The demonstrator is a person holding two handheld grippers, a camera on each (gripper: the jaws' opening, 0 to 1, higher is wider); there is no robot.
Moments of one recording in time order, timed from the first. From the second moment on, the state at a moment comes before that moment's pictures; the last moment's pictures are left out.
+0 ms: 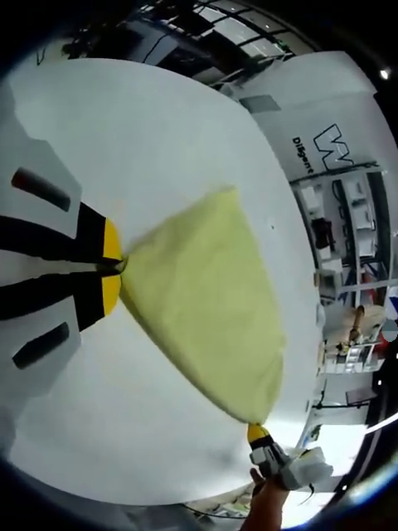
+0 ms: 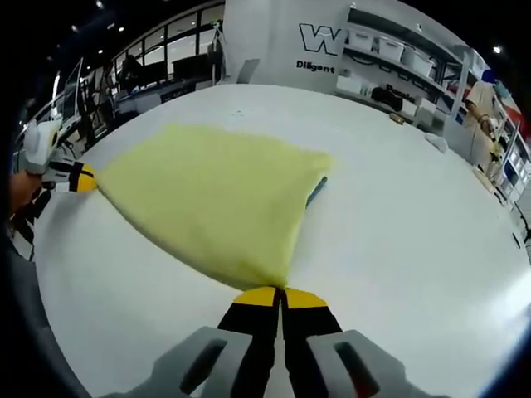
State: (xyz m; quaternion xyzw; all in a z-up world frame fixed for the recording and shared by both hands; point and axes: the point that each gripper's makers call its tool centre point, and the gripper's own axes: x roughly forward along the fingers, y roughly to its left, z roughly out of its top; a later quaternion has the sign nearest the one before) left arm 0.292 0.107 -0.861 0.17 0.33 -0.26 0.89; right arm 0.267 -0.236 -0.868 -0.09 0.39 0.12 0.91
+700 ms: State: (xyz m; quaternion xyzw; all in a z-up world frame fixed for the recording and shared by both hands) left arm 0.261 0.107 -0.860 0.16 0.34 -0.27 0.89; right arm 0.231 -0.227 -0.863 -0.11 0.42 0.15 0.89
